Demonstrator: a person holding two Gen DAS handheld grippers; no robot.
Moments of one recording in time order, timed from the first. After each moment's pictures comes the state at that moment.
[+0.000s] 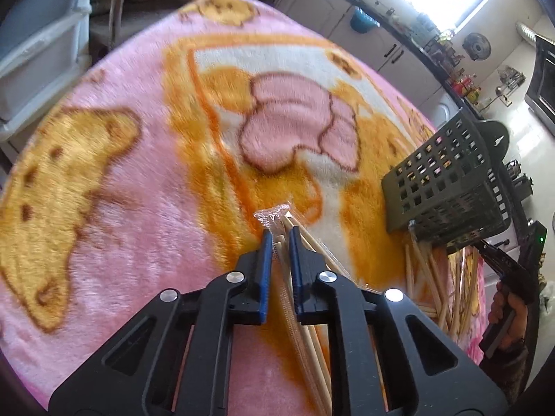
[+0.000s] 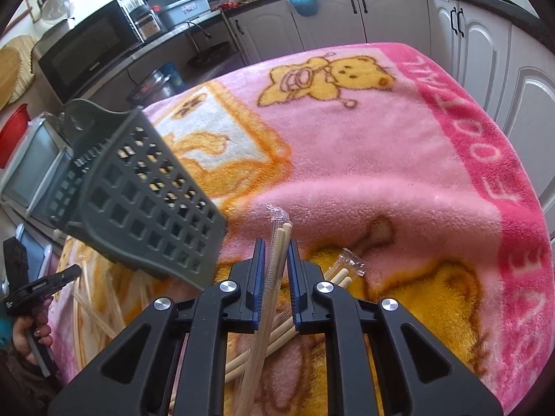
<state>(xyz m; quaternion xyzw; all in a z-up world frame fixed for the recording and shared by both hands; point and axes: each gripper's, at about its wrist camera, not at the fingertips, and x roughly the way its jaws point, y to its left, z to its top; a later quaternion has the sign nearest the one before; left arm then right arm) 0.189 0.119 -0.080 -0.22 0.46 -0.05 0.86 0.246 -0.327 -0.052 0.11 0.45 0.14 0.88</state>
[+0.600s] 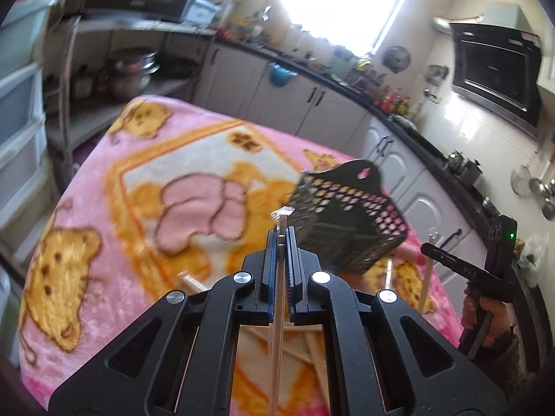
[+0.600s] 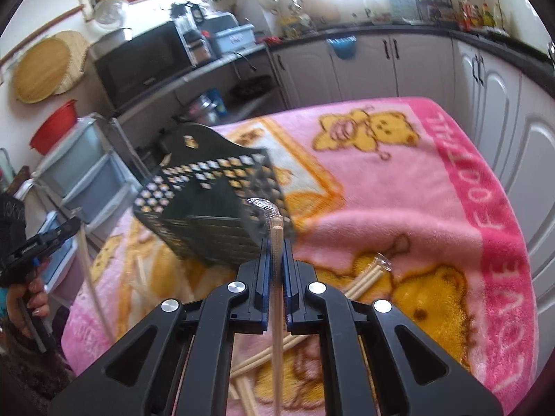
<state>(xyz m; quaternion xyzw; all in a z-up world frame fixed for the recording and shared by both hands) 0.146 0.064 0.037 -0.16 0.32 -0.15 0.92 0.178 -0.303 0.023 0.08 0.36 0.21 0.91</state>
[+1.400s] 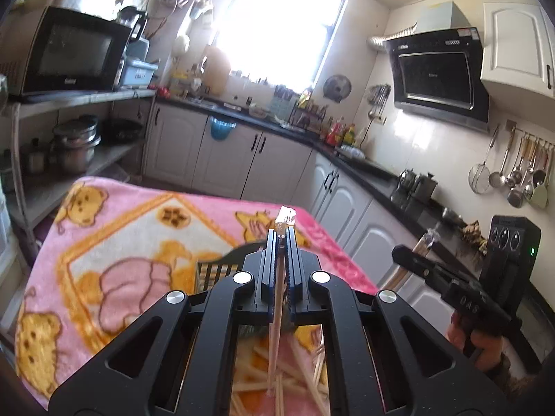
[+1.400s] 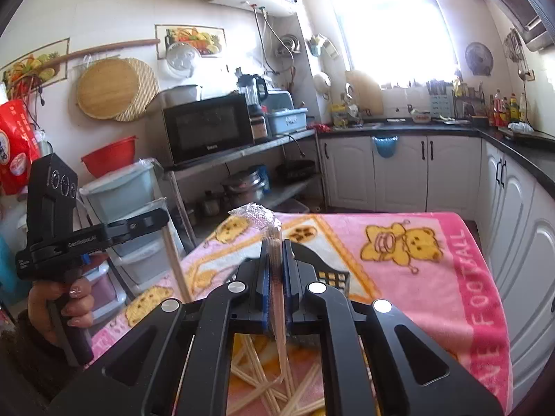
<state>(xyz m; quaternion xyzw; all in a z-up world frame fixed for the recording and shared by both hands) 0.145 -0.007 0.126 -0.13 0.20 -0.23 0.94 0.131 -0.273 0.128 0.05 0.18 0.26 0.95</state>
